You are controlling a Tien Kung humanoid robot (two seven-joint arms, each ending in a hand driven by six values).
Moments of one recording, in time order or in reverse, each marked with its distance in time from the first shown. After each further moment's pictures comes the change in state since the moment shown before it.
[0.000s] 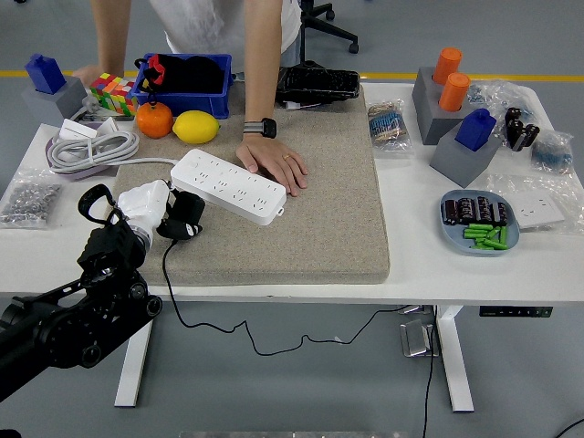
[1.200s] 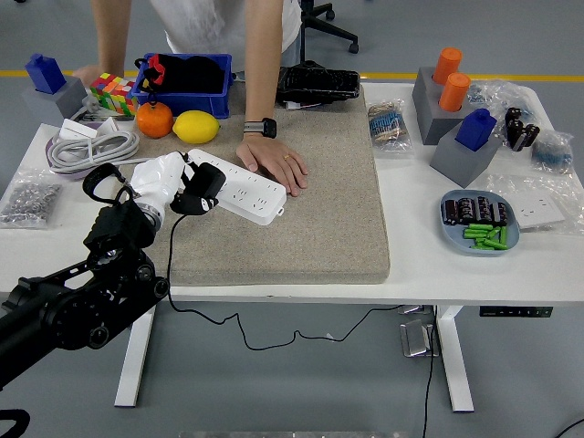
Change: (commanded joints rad) left arm -0.087 -0.024 0.020 0.027 -0.017 0.040 -0.098; right arm 0.001 0.001 0.002 -0.001 -0.002 -0.005 0.006
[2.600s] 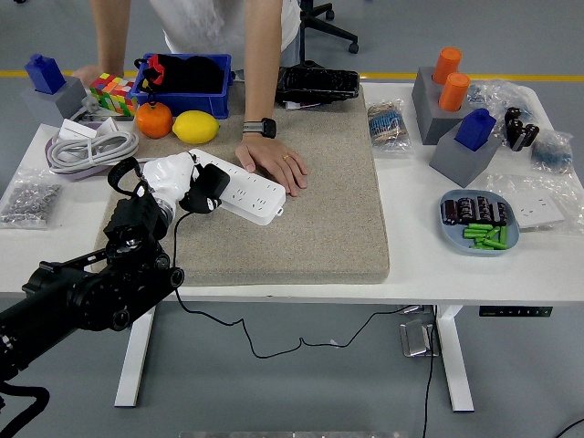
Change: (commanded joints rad) left arm -0.086 -0.062 0.090 0.189 -0.025 0.002 -0.012; right arm 0.002 -0.007 -0.023 0.000 0.010 0.002 0.002
